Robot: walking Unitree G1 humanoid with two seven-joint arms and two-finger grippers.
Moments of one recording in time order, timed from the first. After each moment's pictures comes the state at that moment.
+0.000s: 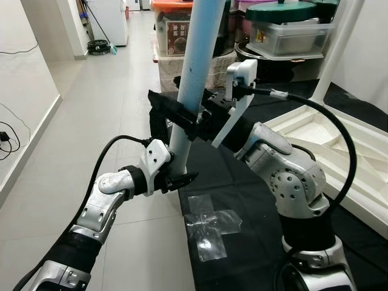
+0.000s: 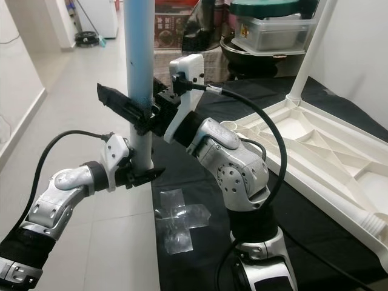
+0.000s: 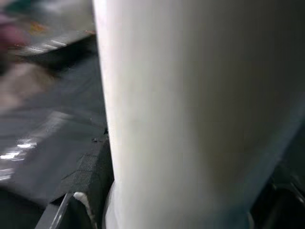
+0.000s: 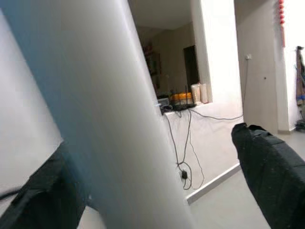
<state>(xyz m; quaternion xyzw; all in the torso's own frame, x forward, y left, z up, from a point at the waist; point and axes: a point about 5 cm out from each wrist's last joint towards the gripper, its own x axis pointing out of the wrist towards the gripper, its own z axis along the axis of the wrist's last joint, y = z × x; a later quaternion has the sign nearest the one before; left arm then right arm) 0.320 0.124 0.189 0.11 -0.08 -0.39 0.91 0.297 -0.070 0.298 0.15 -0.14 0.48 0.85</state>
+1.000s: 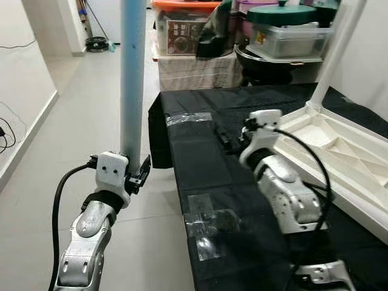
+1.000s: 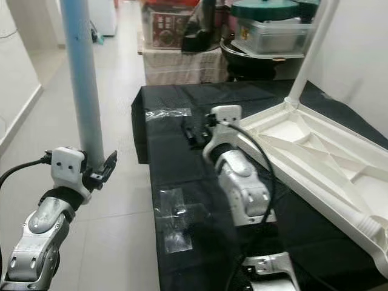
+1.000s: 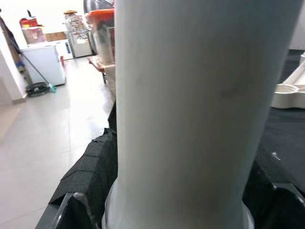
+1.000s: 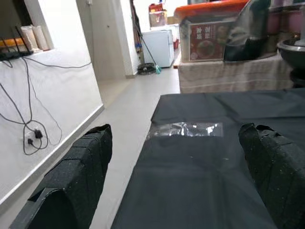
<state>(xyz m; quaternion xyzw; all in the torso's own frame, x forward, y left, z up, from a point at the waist) 0.276 0.165 0.171 0.05 -0.10 -0.08 0.99 0.343 -0.129 0.211 0.06 -0.04 0.14 0.99</state>
